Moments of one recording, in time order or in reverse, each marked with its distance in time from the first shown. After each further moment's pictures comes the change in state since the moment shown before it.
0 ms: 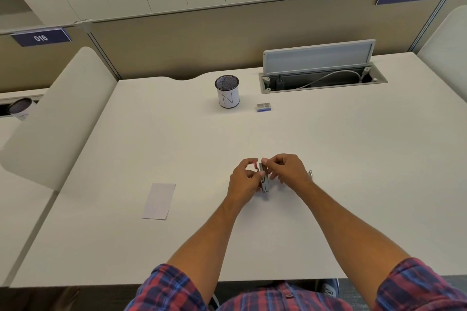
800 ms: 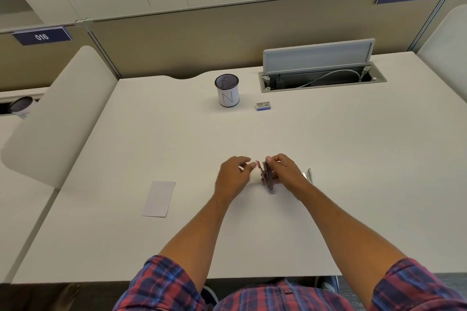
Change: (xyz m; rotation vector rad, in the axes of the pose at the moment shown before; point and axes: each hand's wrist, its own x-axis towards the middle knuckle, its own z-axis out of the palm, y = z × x) left_hand 0.006 0.011 -0.025 0.407 0.109 0.149; right_hand -0.005 0.011 0.007 0.259 -0.087 0.117
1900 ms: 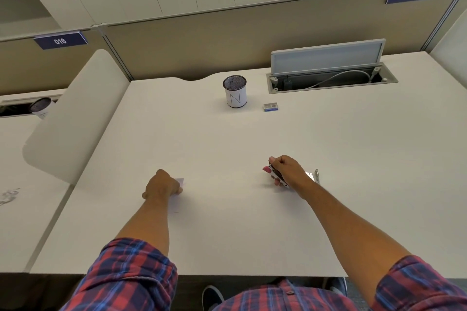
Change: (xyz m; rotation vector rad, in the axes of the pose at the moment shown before) left_hand 0.005 -0.095 -0.158 0.494 0.041 -0.737; right_hand 0.003 -0.005 0.004 -0.138 -0.024 0.061
